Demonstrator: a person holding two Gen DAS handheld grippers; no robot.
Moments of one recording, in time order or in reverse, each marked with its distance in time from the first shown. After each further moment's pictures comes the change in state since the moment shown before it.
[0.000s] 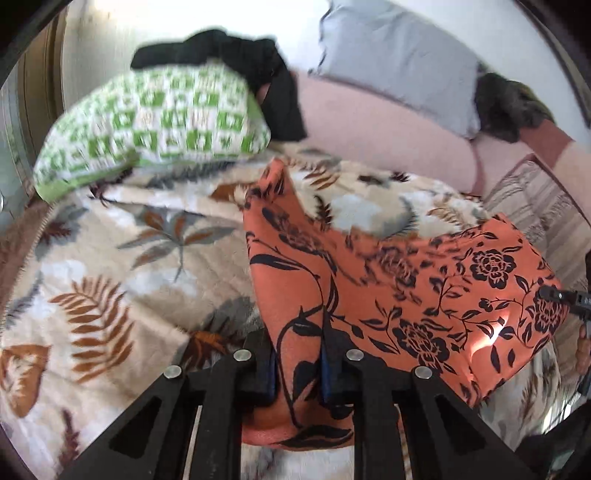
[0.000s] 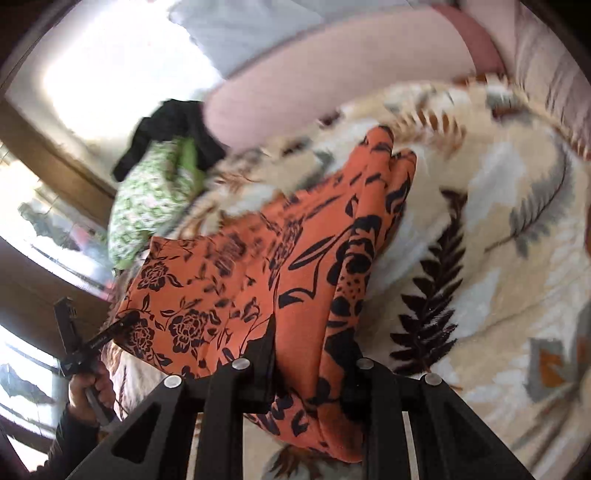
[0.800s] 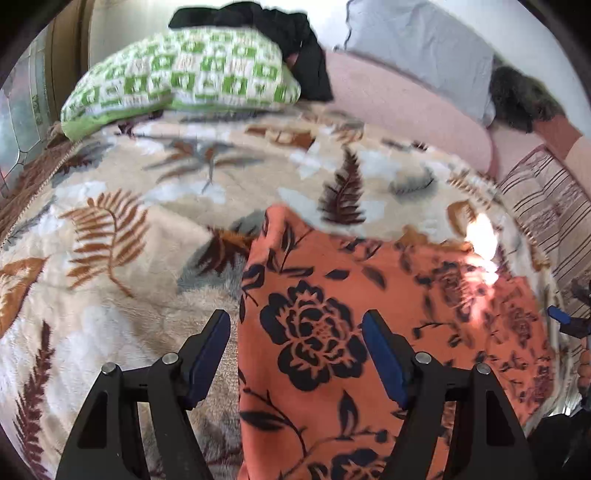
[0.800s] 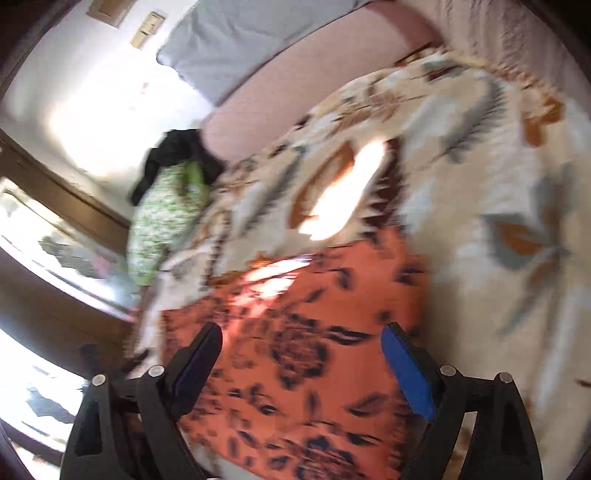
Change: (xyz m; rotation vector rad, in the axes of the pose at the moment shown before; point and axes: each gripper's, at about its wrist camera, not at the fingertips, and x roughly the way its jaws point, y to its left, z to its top) left arm 0.055 0.035 -0.076 -0.070 0.105 0.067; right arm 0.003 -0.052 -0.084 0.244 -0.046 0.201
